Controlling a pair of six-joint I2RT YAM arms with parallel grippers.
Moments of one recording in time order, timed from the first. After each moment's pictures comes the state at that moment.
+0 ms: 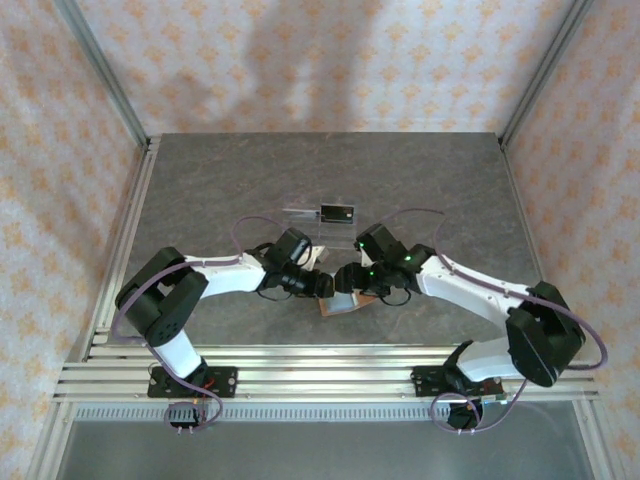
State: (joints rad) left arm -0.66 1.67 0.79 -0.11 0.52 -0.61; right arm 0.72 1.37 0.82 -0.53 -0.29 0.74
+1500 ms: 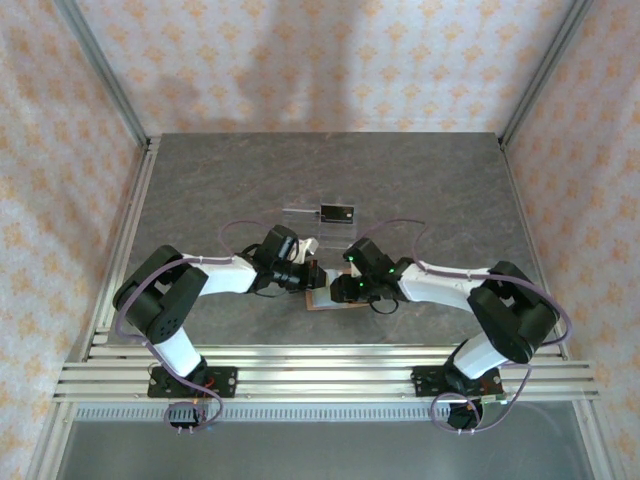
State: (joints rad) left arm -0.58 1.68 0.70 0.14 0.62 -0.77; right arm 0.77 1.52 0.70 -0.23 -0.25 0.66
